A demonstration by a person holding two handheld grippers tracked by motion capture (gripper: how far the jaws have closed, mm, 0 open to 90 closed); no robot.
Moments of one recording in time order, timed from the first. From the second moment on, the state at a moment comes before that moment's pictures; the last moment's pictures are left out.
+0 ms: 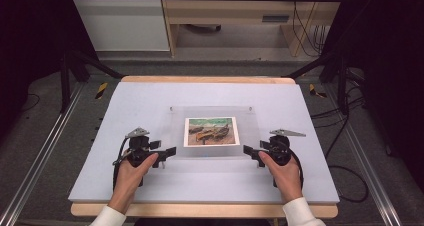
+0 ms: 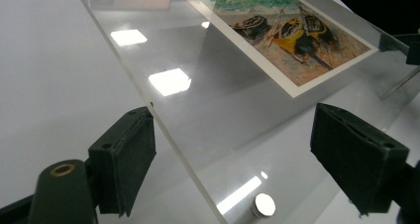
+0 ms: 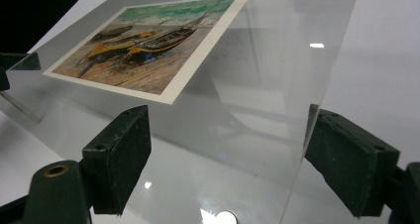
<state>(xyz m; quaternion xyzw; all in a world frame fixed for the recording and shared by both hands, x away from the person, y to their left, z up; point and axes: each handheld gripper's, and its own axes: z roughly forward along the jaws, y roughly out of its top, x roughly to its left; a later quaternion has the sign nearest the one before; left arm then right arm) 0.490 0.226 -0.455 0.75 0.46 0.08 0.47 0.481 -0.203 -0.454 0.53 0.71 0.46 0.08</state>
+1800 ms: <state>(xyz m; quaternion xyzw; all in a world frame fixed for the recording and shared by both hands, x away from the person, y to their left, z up) 0.432 0.227 -0.441 0.74 0.44 0.18 0.47 0.426 -0.206 -0.445 0.48 0.73 0.45 0.20</state>
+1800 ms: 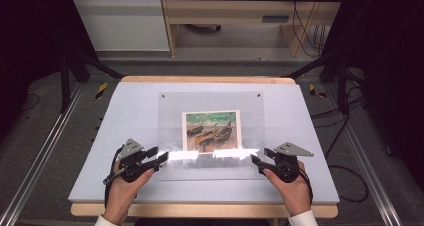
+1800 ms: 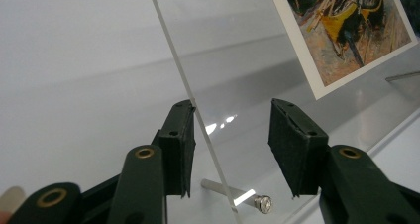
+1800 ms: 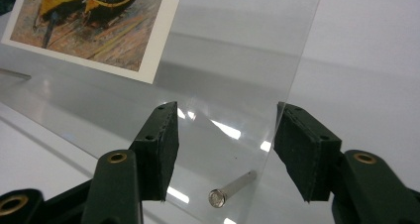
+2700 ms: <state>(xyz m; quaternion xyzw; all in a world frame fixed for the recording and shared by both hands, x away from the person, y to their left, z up) 0.404 0.228 -0.438 0.76 0.45 0.17 0.44 0.397 -0.211 -0.448 0.48 0.74 0.42 0.21</state>
